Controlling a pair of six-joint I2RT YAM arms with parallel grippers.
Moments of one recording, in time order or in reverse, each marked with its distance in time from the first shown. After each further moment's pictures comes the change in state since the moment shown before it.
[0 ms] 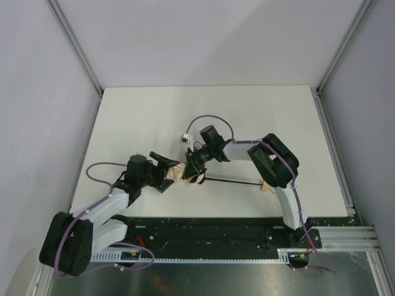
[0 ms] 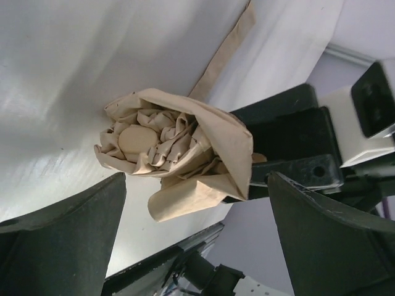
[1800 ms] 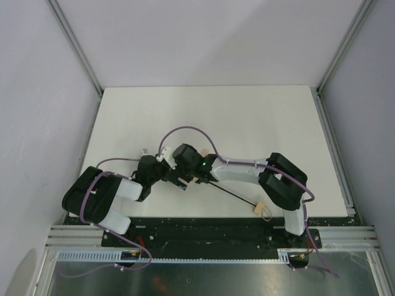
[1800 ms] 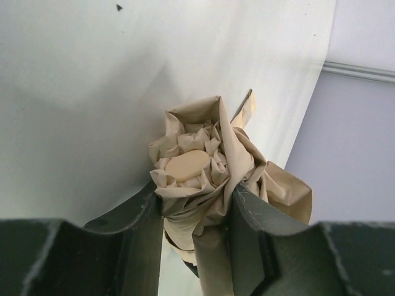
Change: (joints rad) left arm -0.092 0.509 -0.044 0.660 -0.159 0.072; right arm 0.319 -0.234 0.038 -0.267 0.950 -0.164
